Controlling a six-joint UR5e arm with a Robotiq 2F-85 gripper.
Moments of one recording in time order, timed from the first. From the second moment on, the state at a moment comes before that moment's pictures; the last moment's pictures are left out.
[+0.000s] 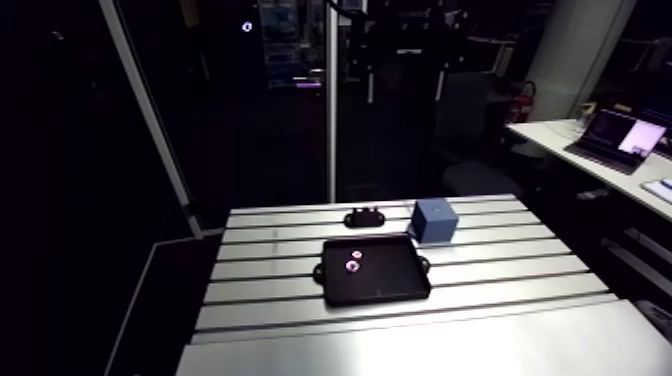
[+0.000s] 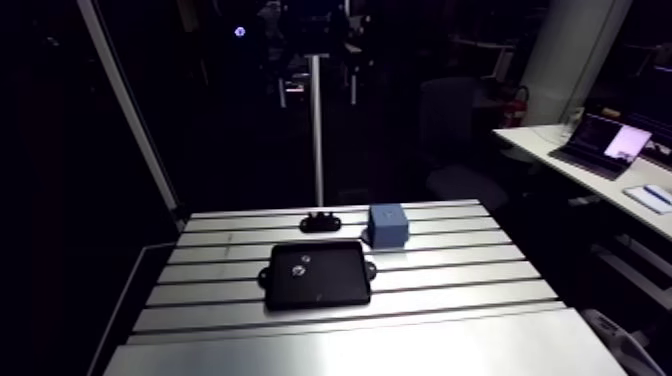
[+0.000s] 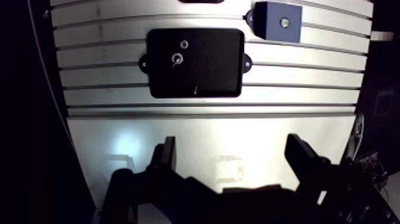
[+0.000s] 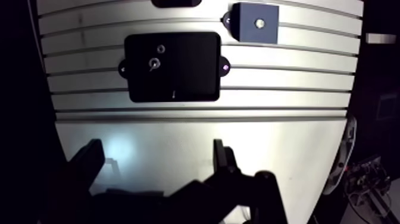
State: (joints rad) arm -0.12 -1.43 1.39 -1.46 -1.60 -1.70
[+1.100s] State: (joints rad) arm -0.09 -1.55 1.48 -1.53 -1.59 -1.71
